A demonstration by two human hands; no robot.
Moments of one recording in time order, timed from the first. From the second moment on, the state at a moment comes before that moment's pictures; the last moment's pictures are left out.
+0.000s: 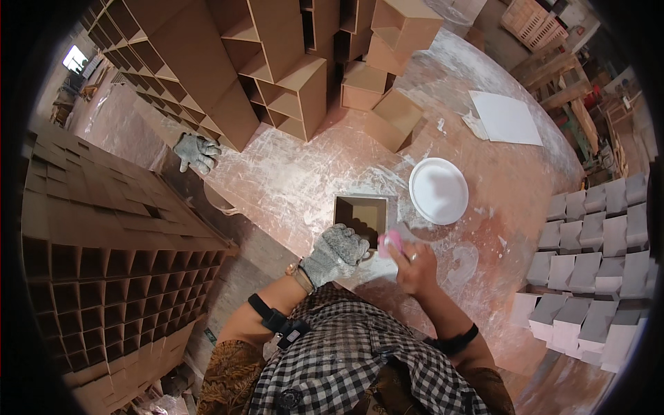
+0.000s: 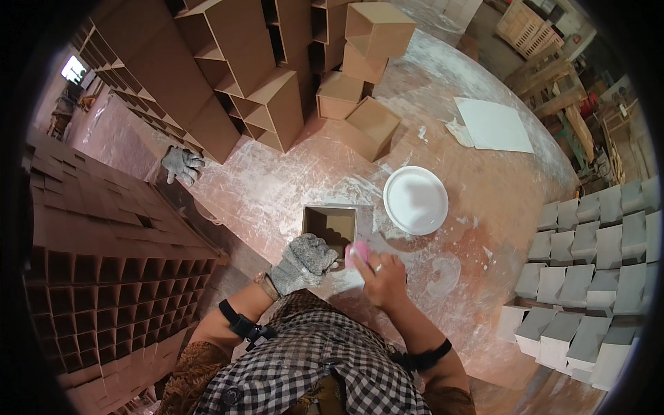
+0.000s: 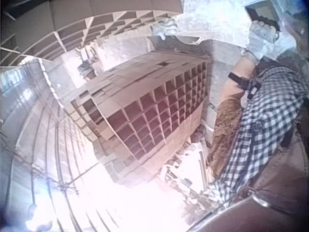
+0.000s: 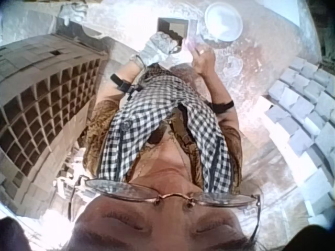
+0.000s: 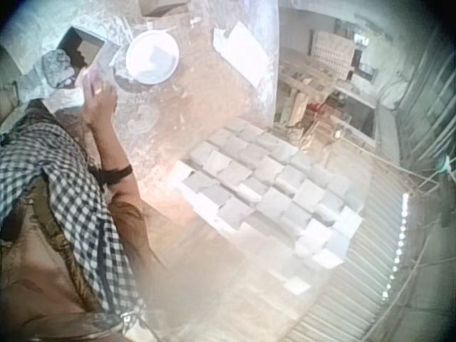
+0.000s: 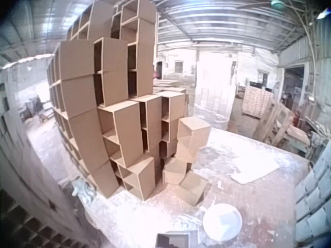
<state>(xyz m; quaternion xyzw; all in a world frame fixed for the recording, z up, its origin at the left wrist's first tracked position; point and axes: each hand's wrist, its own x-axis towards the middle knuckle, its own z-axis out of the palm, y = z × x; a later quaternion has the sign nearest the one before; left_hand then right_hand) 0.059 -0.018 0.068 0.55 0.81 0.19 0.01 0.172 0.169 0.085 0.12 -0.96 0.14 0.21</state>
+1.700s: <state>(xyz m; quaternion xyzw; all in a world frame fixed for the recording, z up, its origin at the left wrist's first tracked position) 0.078 -0.008 0.065 0.45 0.87 0.19 -0.04 0.221 0.184 0.086 -0.04 -0.89 0.36 0.27</state>
